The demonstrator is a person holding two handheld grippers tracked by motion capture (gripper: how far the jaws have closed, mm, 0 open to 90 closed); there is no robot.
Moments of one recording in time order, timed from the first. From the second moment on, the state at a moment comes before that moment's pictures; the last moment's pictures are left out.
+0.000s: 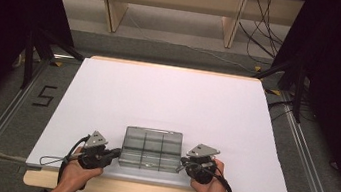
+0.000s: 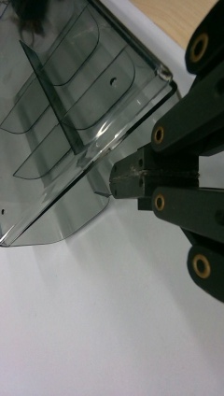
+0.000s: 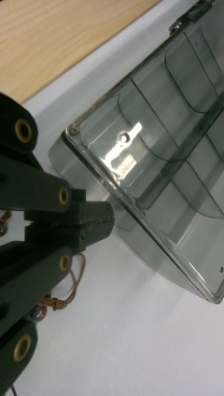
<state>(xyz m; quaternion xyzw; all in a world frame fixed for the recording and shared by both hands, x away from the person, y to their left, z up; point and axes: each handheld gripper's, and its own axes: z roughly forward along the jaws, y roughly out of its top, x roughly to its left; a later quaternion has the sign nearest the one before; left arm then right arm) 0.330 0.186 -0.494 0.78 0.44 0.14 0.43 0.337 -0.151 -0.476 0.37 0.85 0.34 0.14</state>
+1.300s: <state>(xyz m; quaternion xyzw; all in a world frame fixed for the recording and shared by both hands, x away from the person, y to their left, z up) 0.315 0.208 -0.483 0.77 0.44 0.13 0.45 0.317 -0.179 -0.470 0.36 0.84 0.37 0.16</state>
